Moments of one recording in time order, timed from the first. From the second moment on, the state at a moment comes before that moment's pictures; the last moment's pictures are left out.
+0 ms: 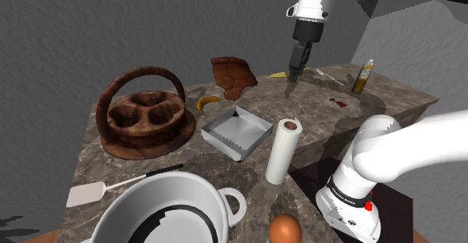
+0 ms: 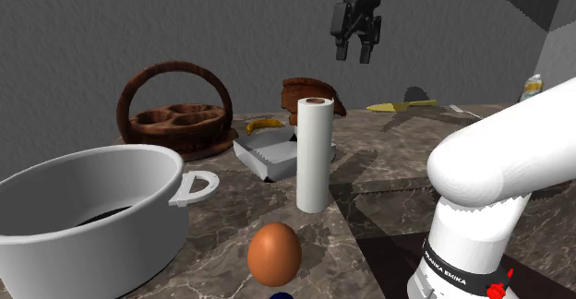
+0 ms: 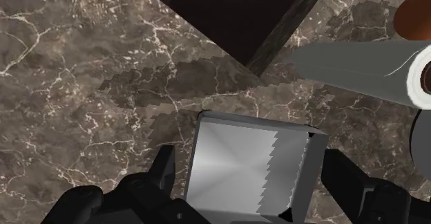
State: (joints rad) arm 0.01 -0.81 -0.02 -2.30 0.12 1.44 -0.16
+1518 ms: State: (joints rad) arm 0.07 -0.02 -0.16 -1.93 0.13 1.76 -0.60
